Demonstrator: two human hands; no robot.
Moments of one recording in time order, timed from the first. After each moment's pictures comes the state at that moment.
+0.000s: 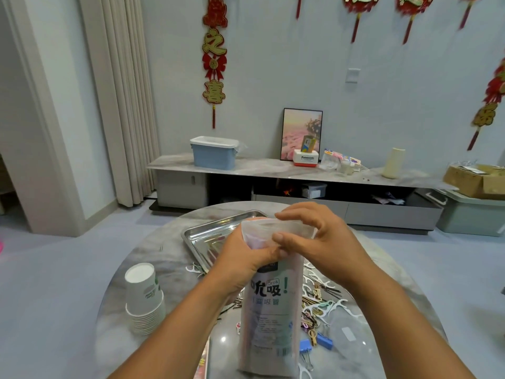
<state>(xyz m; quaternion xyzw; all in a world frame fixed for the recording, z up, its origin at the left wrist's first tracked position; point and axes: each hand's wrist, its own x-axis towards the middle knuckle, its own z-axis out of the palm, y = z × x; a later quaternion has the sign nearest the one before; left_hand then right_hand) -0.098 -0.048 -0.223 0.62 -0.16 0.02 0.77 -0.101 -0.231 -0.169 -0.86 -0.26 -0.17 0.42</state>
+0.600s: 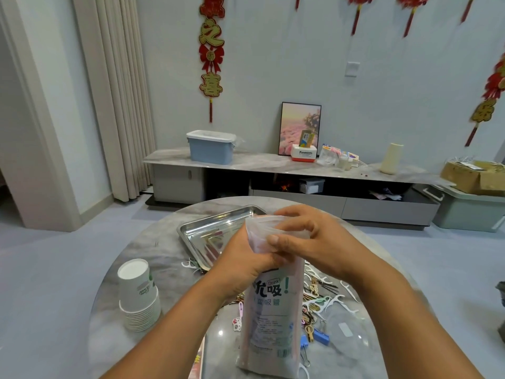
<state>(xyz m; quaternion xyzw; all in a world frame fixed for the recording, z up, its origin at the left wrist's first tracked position) -0.099 -0.054 -0.228 0.62 -0.20 -0.02 0.76 -0.093 -0.232 -0.166 -0.87 -0.26 -0.04 0.42</state>
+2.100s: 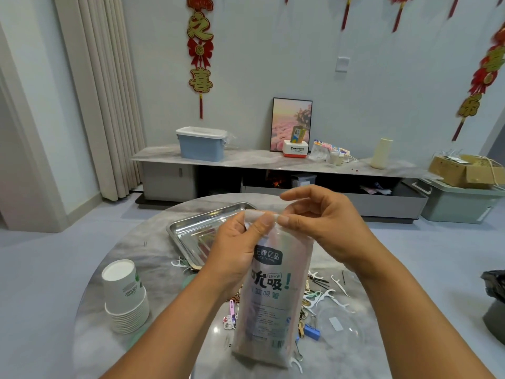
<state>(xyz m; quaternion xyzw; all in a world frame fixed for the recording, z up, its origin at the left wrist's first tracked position) -0.093 -0.072 -0.221 0.54 -0.12 0.05 0.83 -0.089 -0.251 -0.157 -0.76 -0.23 -0.05 0.61</state>
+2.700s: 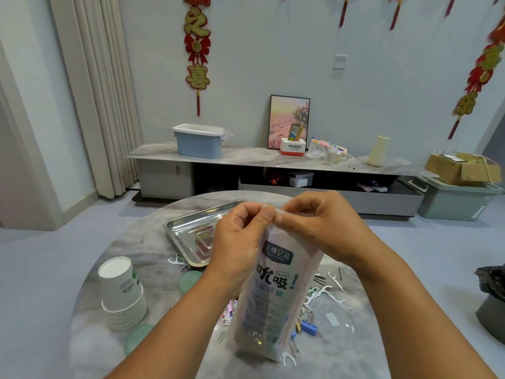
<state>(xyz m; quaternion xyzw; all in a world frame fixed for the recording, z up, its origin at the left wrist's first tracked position) -0.099 -0.084 -0.215 0.58 -0.11 0.14 0.79 -0.097 -0.247 -0.151 -0.85 -0.21 -0.09 0.47</state>
